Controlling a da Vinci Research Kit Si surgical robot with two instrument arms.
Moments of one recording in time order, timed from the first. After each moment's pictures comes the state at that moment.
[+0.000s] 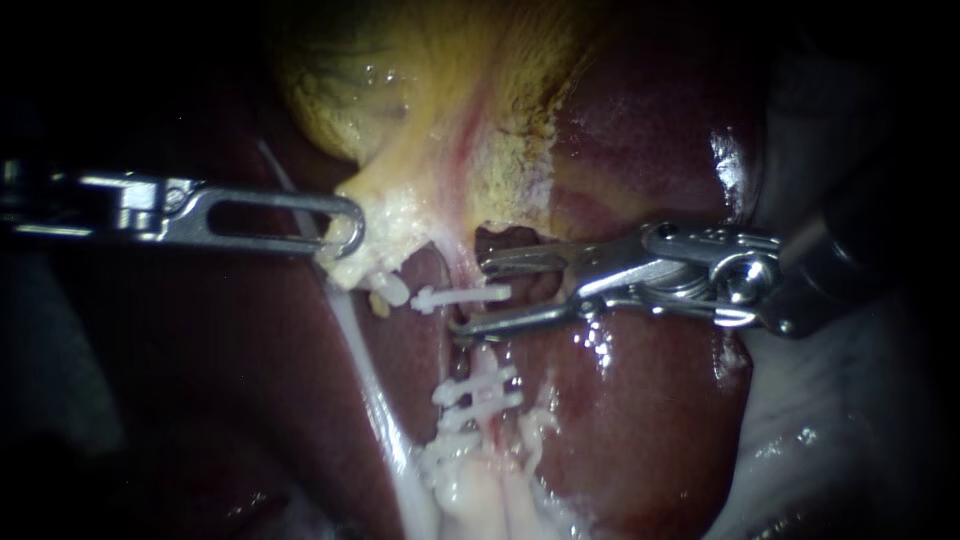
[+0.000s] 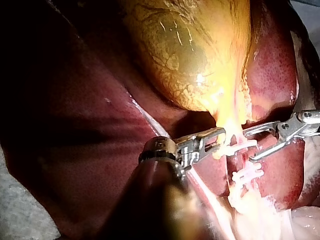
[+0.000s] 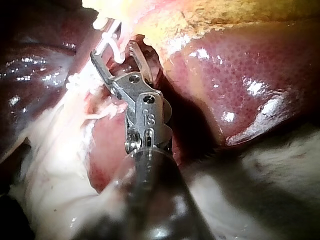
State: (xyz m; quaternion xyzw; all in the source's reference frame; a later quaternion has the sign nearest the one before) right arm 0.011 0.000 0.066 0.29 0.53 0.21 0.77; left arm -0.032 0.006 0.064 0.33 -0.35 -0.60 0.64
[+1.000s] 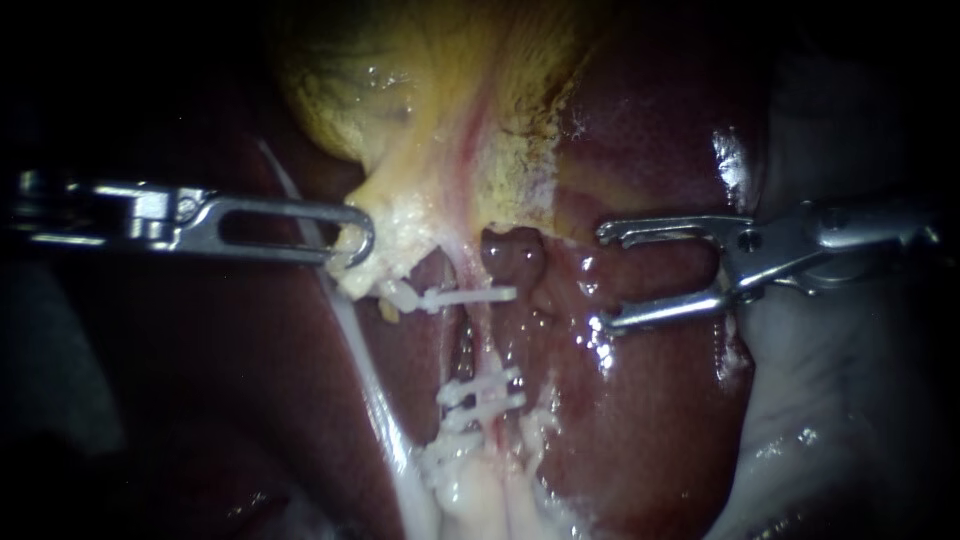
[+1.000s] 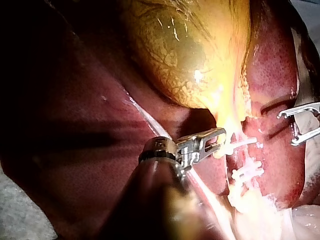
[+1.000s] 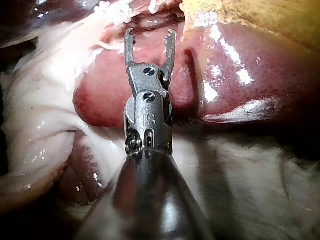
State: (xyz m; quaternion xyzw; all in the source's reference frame) right arm 0.001 0.002 0.061 0.22 0.56 0.11 0.79; left arm -0.034 0.005 0.067 0.33 -0.36 -0.58 0.65
